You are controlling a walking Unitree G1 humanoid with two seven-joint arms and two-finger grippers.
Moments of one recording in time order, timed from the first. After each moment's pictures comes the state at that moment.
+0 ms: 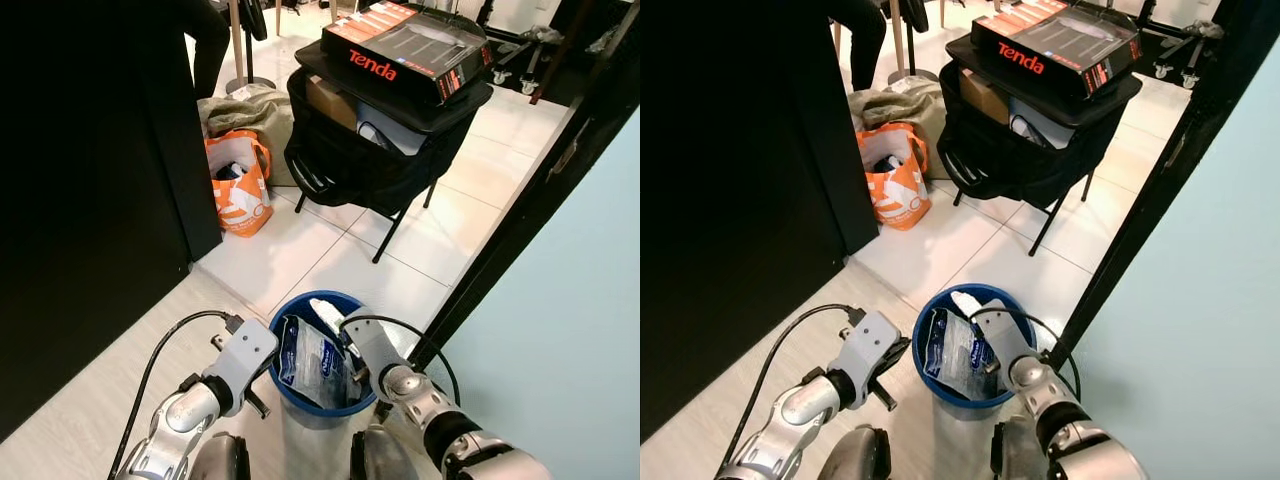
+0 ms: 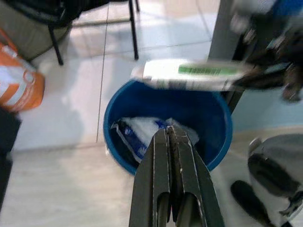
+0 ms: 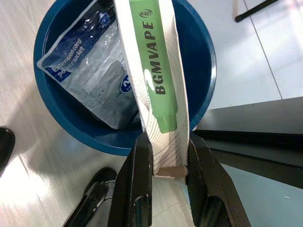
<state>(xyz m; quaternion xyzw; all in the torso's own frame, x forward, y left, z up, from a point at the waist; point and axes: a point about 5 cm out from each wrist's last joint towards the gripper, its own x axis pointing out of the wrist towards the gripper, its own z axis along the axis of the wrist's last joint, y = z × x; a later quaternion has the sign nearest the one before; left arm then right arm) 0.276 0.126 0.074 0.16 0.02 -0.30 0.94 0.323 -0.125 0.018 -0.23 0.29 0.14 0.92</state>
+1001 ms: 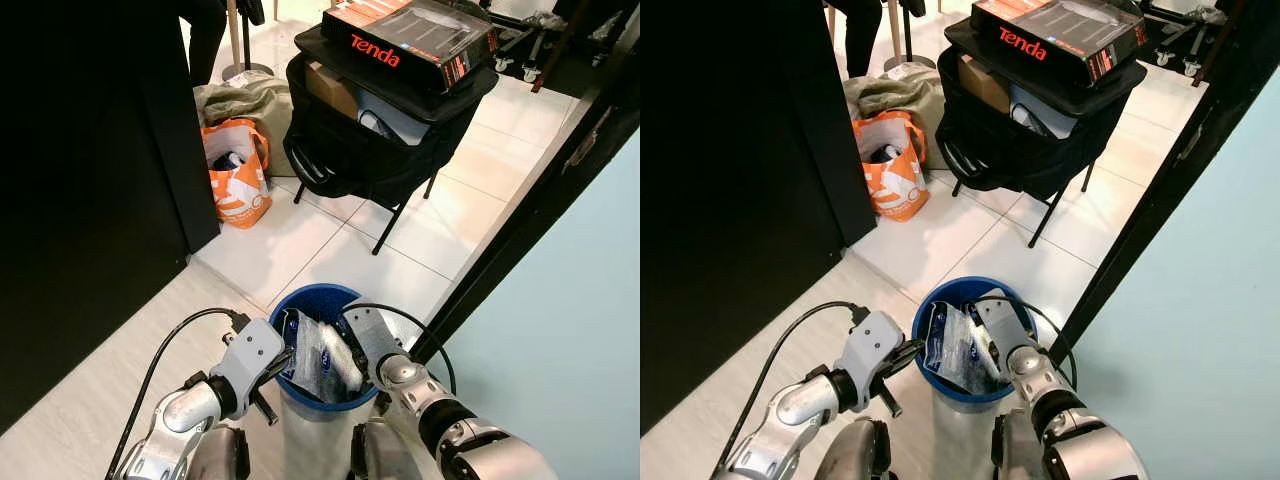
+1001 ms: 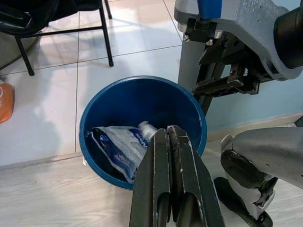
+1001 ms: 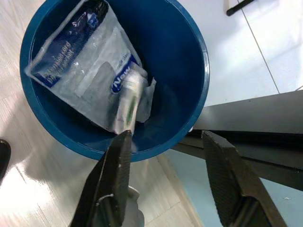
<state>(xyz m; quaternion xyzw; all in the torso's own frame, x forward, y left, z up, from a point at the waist) 0.267 0.119 0.079 0.15 0.02 -0.36 0.92 0.330 -0.124 0.025 -0.21 0.29 0.10 0.93</state>
